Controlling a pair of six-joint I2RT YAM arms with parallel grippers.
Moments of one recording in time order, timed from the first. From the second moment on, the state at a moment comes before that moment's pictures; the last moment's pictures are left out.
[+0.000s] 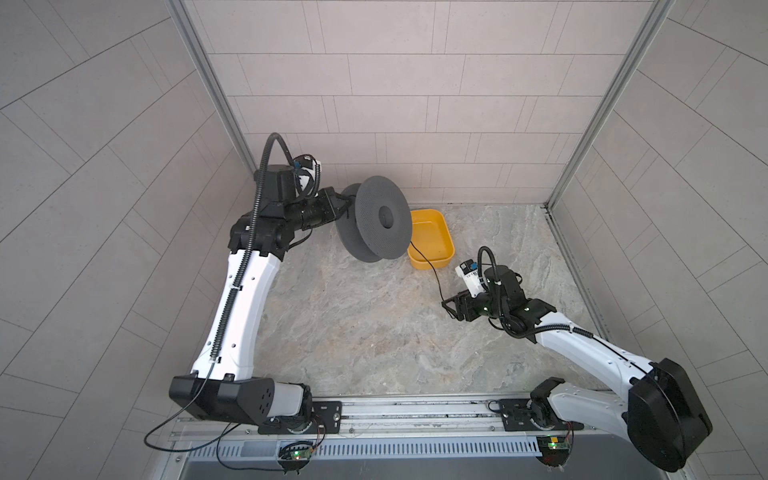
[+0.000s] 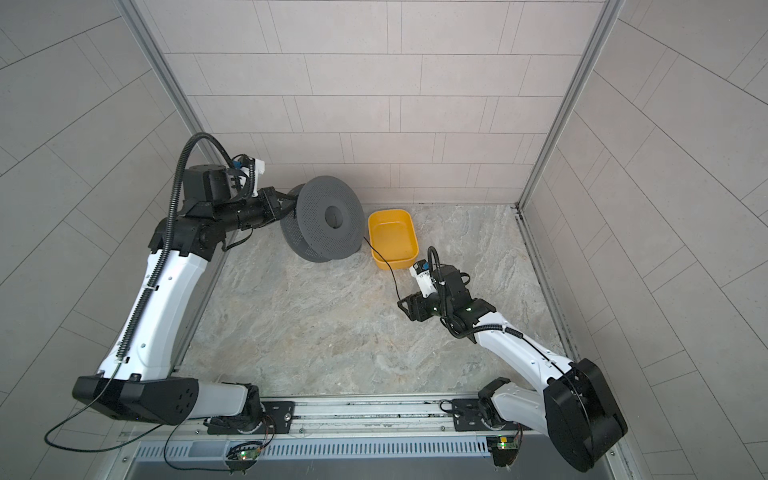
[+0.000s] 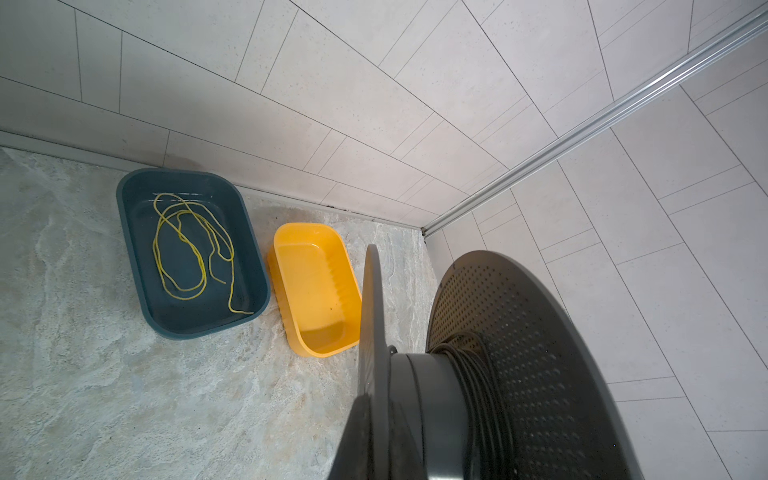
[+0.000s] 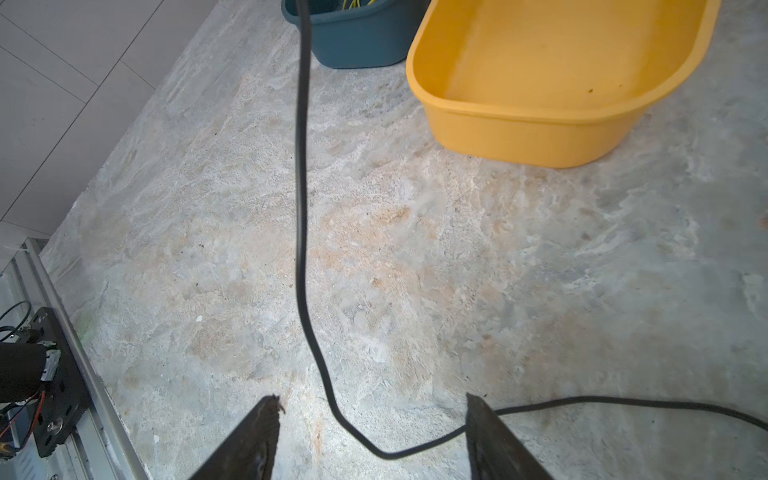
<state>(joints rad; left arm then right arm) -0.08 1.38 1.70 -0.76 0.56 -0.53 0.46 1.15 0.62 -0.18 -0.31 0.20</state>
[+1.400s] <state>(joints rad) -0.07 1.37 1.53 -0.60 0.27 -0.72 0.79 1.34 0.86 -0.28 -0.08 -0.02</state>
